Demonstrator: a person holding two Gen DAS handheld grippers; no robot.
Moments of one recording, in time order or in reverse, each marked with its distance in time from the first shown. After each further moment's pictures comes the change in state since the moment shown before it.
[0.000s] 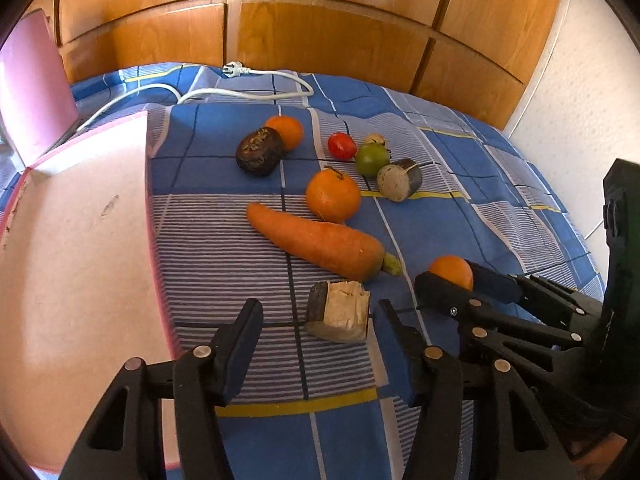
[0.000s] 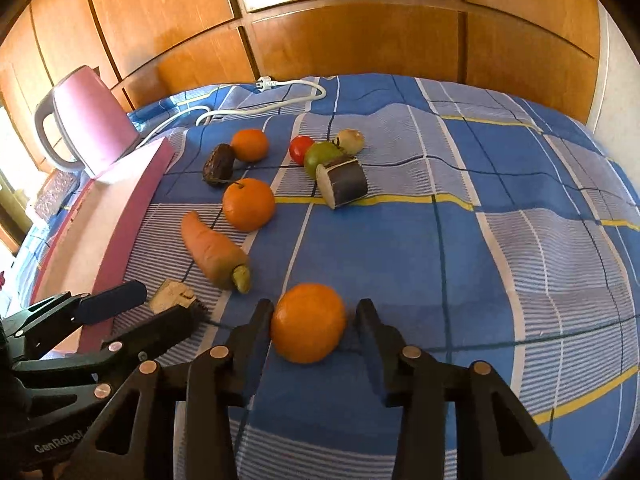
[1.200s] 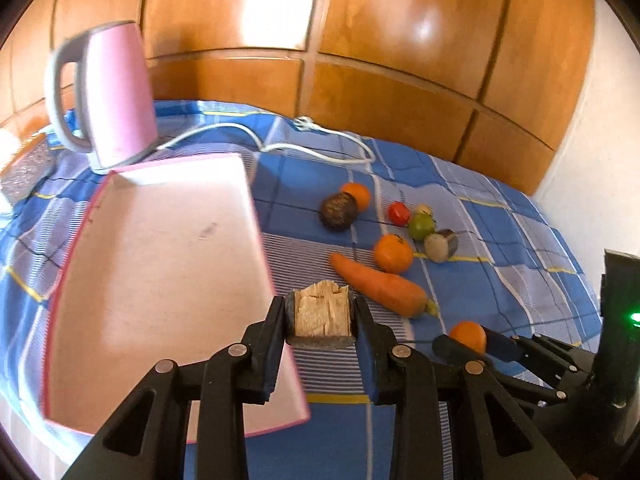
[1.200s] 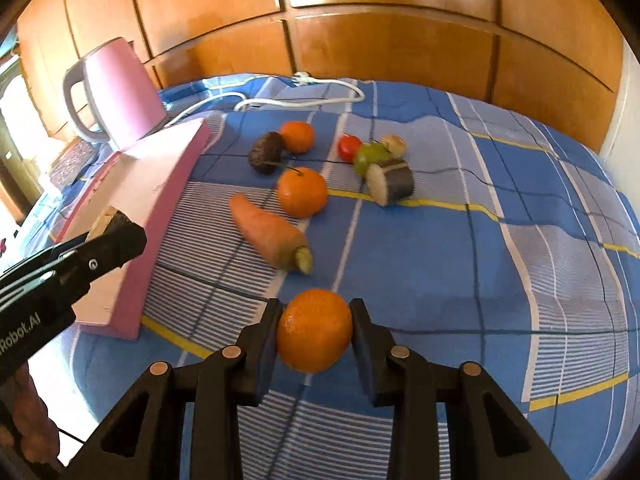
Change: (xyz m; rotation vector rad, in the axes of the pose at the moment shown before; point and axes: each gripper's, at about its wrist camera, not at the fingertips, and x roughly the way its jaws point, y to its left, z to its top) left arm -0.070 0.038 -0.008 -0.144 -0.190 0.136; right arm -0.016 0.036 -0.007 -0.102 -0.001 0.023
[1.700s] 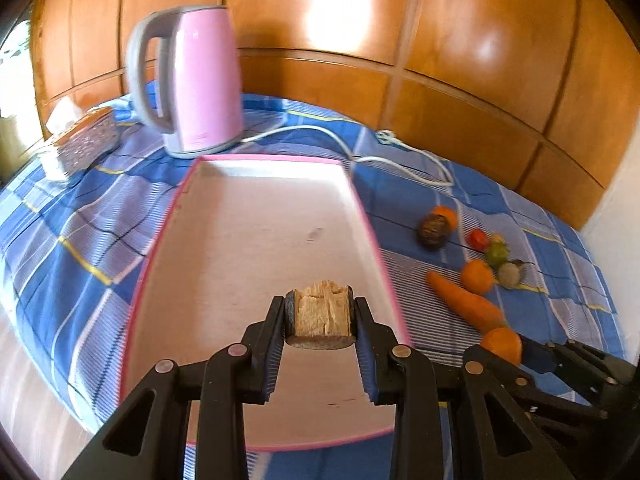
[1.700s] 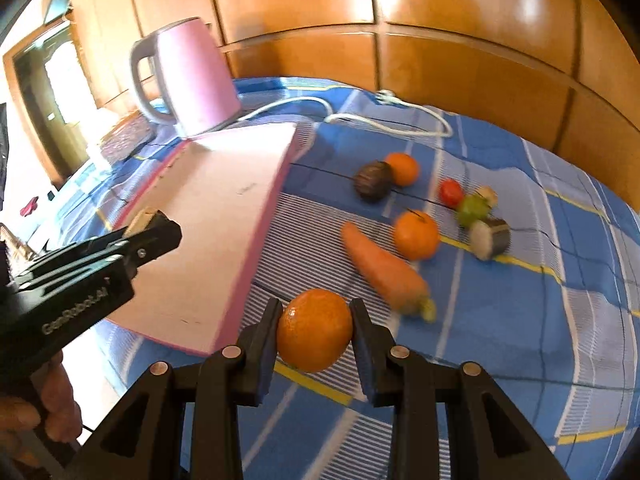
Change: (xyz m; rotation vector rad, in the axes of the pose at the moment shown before) left arm -0.013 0.069 0.000 -0.129 -0.016 0.159; right arm -0.004 0.071 0.023 -0.163 -0.003 0.127
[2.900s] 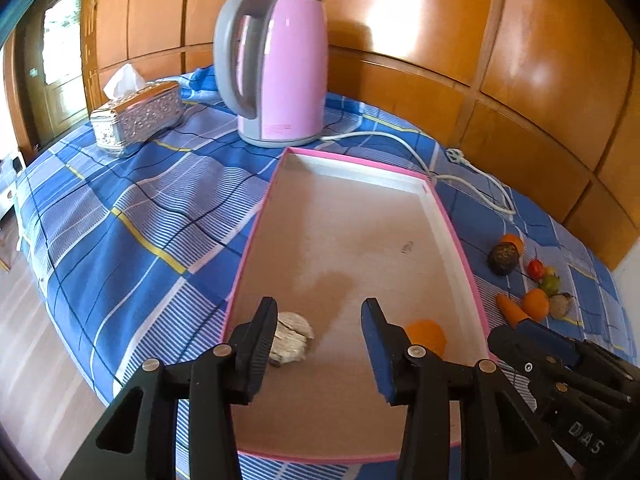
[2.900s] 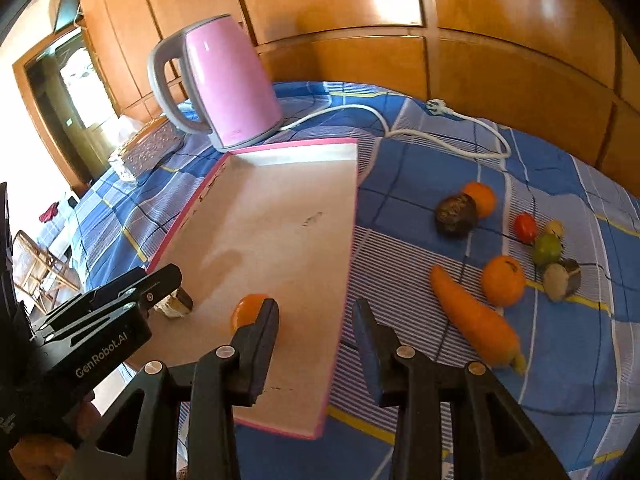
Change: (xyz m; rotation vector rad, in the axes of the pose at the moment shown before) left arm 0.001 0.055 0.003 -0.125 -0.001 0.111; right arm 0.025 0.045 0.034 0.023 0.006 0.081
